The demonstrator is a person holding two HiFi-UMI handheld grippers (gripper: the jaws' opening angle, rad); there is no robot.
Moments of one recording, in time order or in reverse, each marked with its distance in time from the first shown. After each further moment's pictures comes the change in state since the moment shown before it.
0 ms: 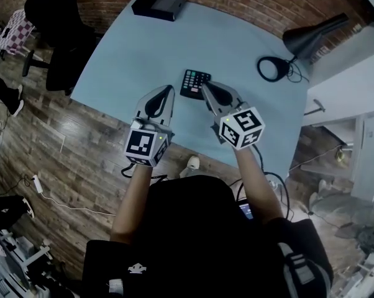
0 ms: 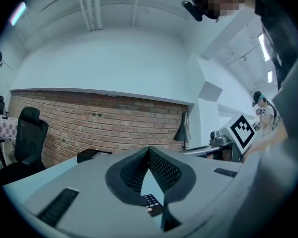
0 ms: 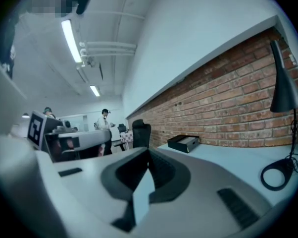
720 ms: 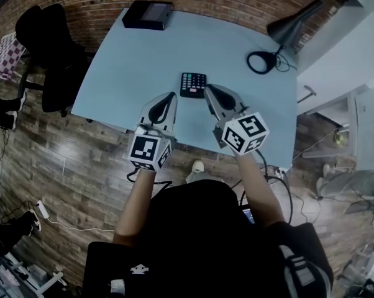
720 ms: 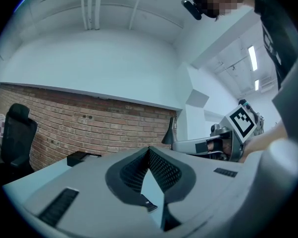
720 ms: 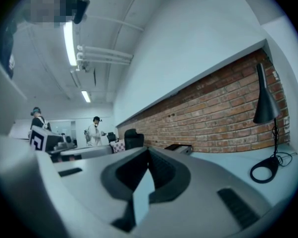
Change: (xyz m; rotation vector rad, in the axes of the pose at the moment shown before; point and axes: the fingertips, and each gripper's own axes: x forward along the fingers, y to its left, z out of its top) left arm -0.036 -0.012 0.012 -0.002 -0.067 -0.137; right arm -0.036 0.042 0.029 0.009 -0.112 -0.140
